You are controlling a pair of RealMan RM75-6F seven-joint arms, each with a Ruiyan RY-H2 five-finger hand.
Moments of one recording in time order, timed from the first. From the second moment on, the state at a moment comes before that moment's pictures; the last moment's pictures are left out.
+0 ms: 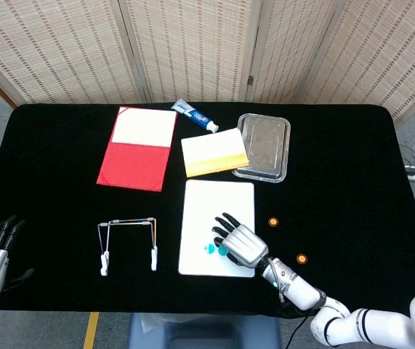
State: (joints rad) left arm -0.09 -1.10 -0.02 -1.64 1.48 1.46 0.11; right arm 0.65 -1.60 0.08 -1.49 -1.51 0.88 -0.35
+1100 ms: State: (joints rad) left arm -0.09 -1.11 -0.02 -1.63 1.48 1.45 0.10; right arm 0.67 -1.63 0.04 -1.45 -1.47 0.91 -0.36
